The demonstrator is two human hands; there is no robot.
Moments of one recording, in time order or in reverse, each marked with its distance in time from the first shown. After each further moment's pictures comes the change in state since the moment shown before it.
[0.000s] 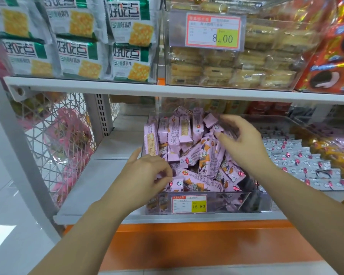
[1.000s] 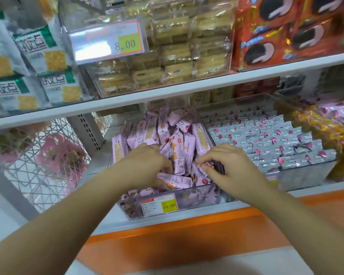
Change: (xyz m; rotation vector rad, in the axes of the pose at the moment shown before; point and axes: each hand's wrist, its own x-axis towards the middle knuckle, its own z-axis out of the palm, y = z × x) left_hand 0.081 0.080 -0.004 0.545 -0.532 0.205; right_hand -0.057 0.060 -0.039 -0.086 -0.194 -0.265
